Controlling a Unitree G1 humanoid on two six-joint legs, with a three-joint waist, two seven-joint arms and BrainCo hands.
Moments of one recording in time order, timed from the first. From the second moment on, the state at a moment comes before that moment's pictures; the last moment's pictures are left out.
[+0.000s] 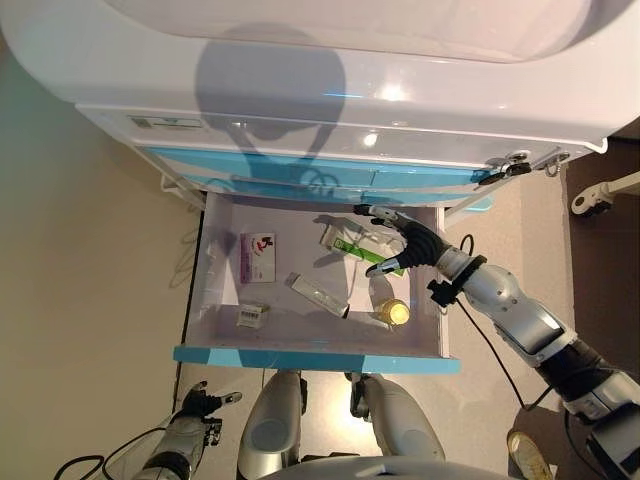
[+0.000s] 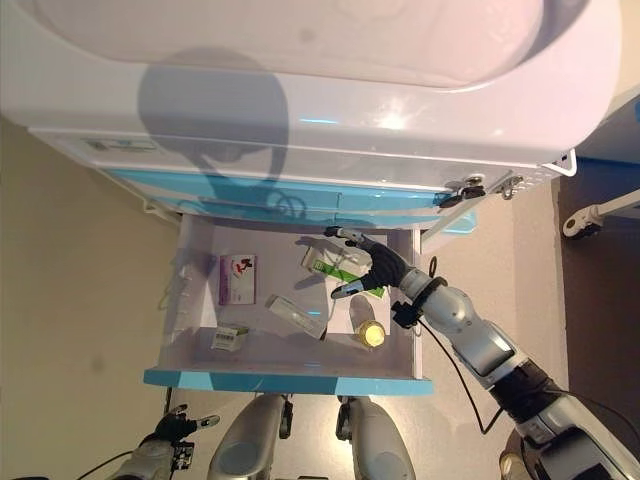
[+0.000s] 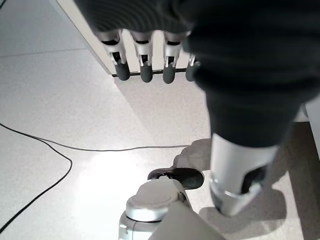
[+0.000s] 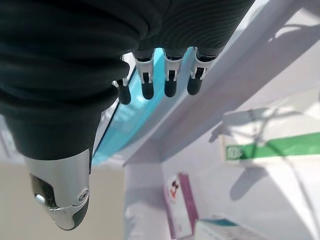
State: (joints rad) left arm -0.07 0.32 -0.09 1.12 -0.12 0.01 0.14; right arm -0.42 -0.71 0.54 -0.04 0.20 -0.10 0.14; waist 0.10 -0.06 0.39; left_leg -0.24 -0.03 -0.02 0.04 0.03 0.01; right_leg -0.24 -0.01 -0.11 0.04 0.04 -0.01
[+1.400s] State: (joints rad) left arm -0.15 0.37 -0.21 1.04 -0.13 -0.01 0.20; right arm -0.94 -0.56 1.00 0.43 -0.53 -0.05 0.08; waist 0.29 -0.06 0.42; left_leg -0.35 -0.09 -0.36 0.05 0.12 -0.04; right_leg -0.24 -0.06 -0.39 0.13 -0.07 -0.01
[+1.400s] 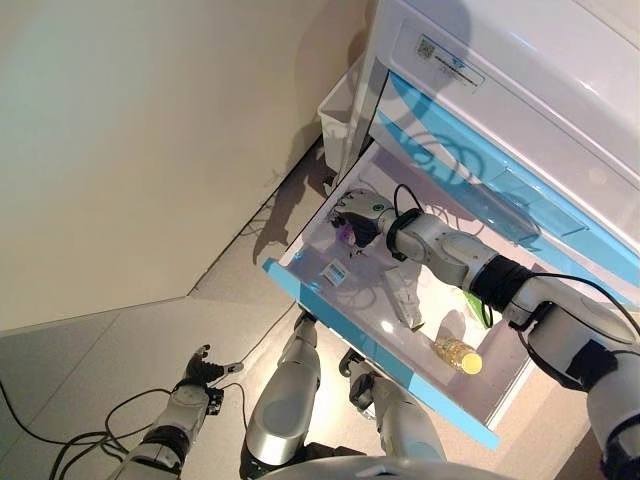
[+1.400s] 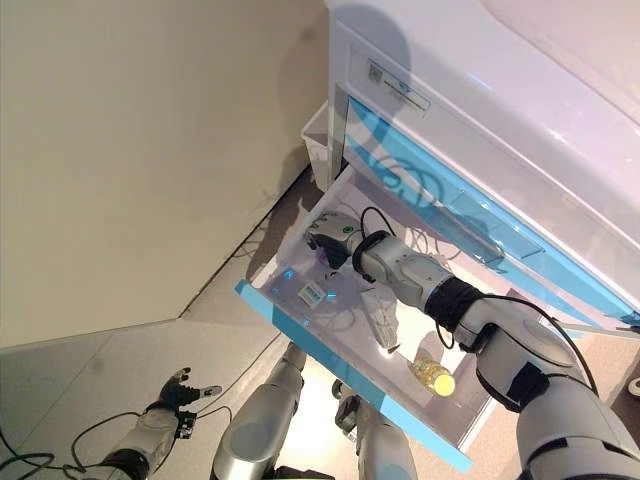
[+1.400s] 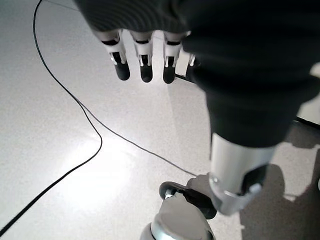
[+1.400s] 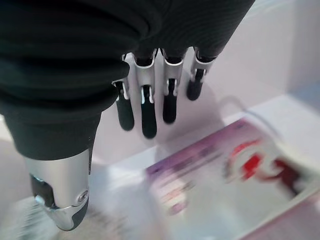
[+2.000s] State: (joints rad) left arm -0.14 0.37 -0.21 1.02 -0.13 0.00 0.19; right arm -0.91 -0.70 0.98 0.29 -0.50 -0.06 0.11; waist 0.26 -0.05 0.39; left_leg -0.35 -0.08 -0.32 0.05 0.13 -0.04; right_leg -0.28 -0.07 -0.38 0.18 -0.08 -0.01
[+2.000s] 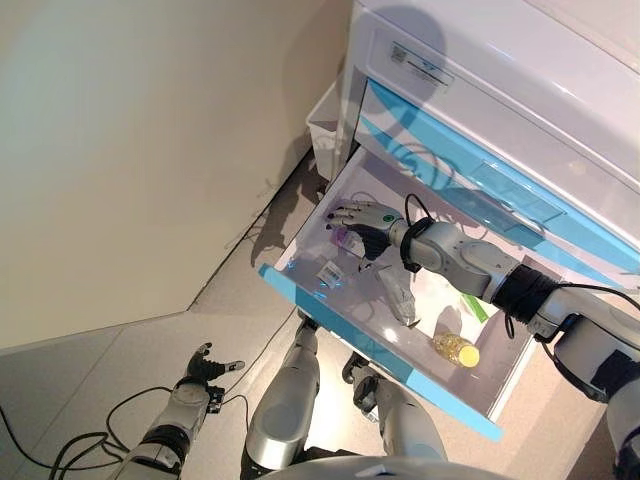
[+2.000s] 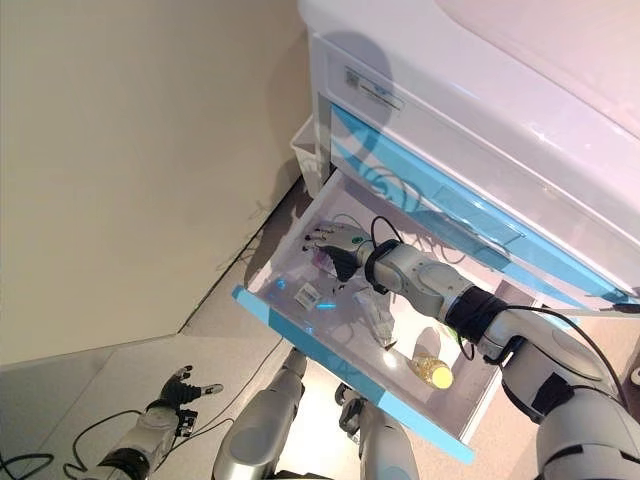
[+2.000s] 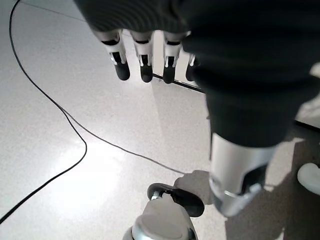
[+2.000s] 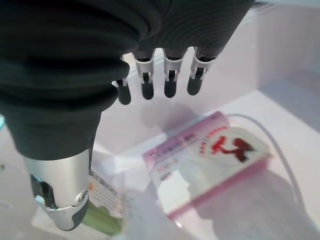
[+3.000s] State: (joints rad) left arm -0.15 0.37 -0.24 1.02 -0.13 0.01 0.18; right arm -0.83 -0.62 1.00 0.30 -0.48 -0.09 0.19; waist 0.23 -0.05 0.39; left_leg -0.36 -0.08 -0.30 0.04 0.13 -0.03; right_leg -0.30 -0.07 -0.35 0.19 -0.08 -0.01
